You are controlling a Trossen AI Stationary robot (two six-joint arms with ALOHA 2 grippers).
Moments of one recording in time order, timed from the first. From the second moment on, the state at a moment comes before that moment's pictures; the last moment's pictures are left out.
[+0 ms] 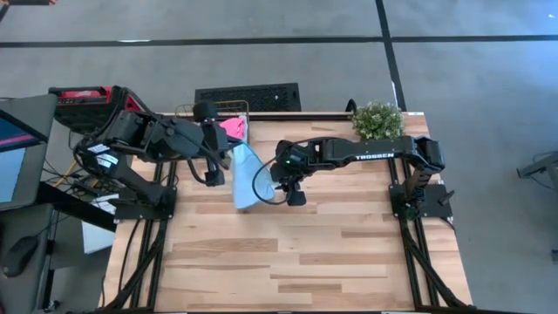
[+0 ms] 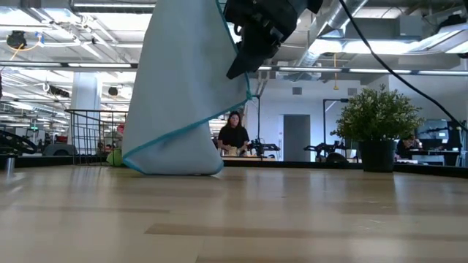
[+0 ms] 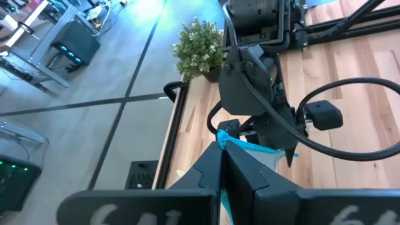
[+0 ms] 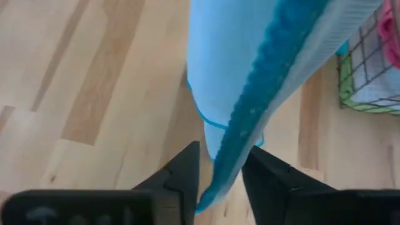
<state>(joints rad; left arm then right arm) -0.19 1.52 2.19 -1.33 -0.54 0.07 -0.05 1.81 1.50 -0.61 -0.16 -0.29</state>
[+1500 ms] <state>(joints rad) -0.03 1.68 2.09 -1.07 -0.84 0.20 -0.04 1.20 1.50 -1.16 0.65 0.10</state>
